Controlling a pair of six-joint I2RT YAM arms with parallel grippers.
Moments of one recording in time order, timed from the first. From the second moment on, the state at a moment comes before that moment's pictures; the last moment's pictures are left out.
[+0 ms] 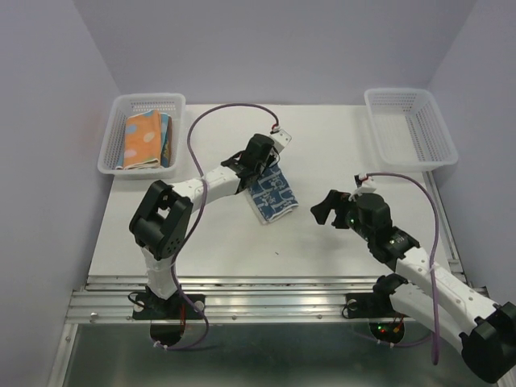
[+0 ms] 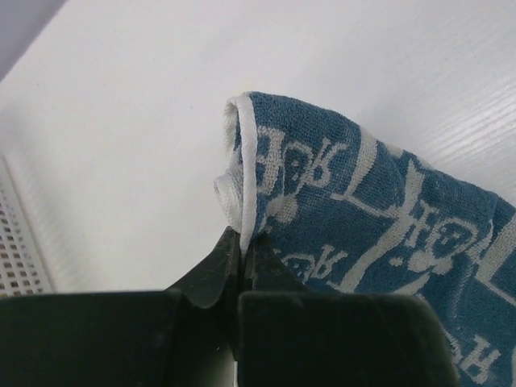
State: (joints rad) left arm -0.68 1.80 1.26 -0.07 -0.37 0.20; right arm 0.52 0.81 0.44 -0.07 0.05 0.59
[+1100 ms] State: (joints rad) left arm -0.16 0.98 0.77 -0.36 0.09 1.28; right arm 0.52 0.78 0.43 -0.26 0.47 0.68
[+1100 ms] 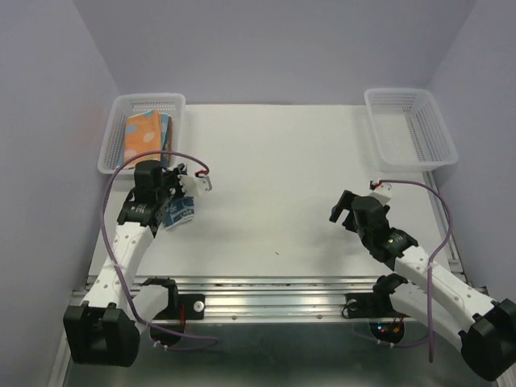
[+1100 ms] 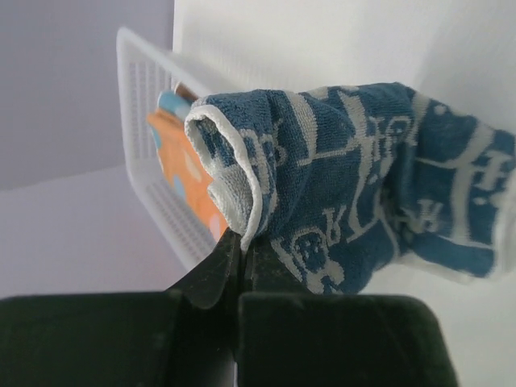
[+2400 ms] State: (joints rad) left arm 0.34 1.68 1.09 0.38 0.53 1.42; right arm 0.52 1.01 0.52 -0.11 0.53 0.70
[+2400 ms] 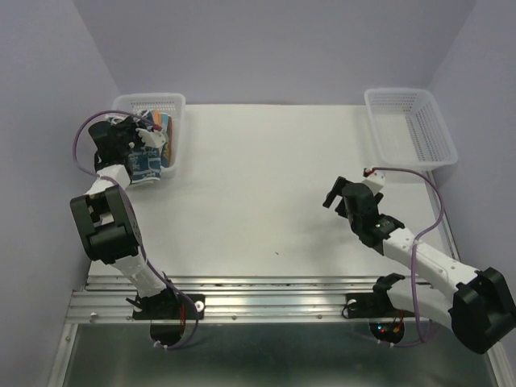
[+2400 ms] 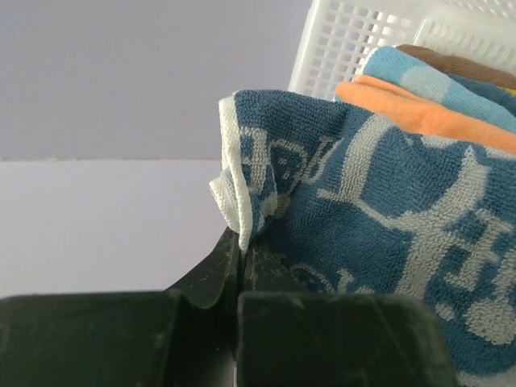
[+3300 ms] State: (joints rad) left arm 0.40 2.06 1.30 0.59 0.76 1.60; right arm 0.52 1.33 0.67 -0.01 0.54 0.66
